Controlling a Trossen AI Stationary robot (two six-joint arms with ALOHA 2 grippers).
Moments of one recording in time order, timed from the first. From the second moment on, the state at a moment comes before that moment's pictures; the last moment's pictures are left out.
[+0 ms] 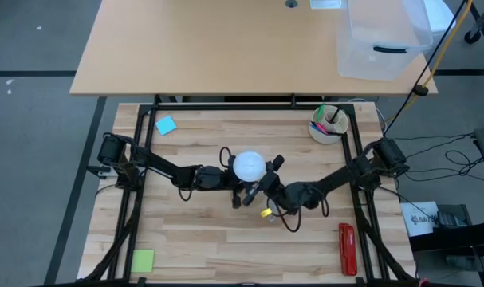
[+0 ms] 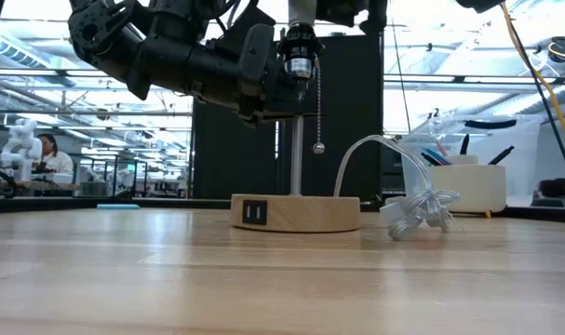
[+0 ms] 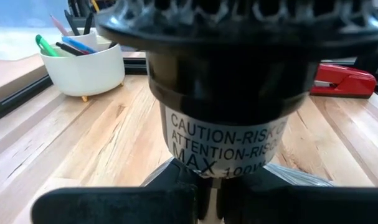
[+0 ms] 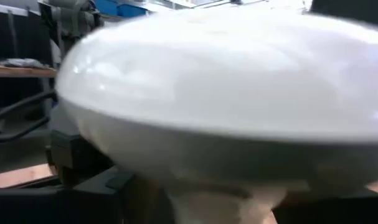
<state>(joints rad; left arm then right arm) -0.12 1.79 0.75 0.81 -0.19 -0.02 0.36 1.76 0.99 1.01 1.03 -0.20</state>
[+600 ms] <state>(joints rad) -0.12 1.79 0.75 0.80 -0.12 0.00 0.36 1.74 0.99 0.93 0.95 -0.21</state>
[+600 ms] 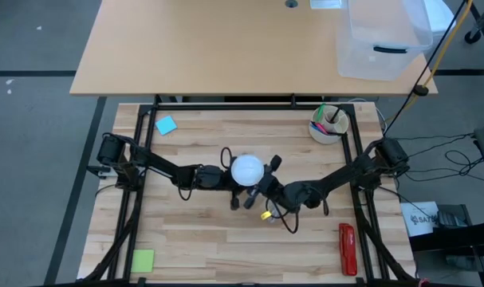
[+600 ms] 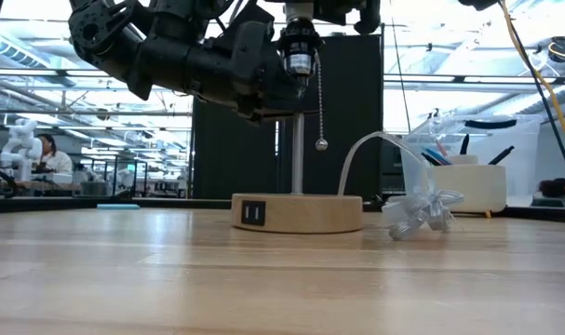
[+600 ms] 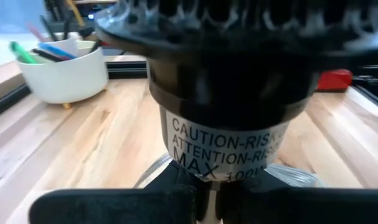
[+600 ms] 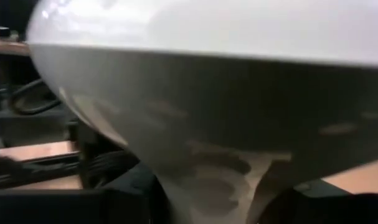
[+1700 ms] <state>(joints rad) -0.12 1.79 0.75 0.80 0.24 0.04 0.22 1.60 0.98 0.56 0.22 -0.13</state>
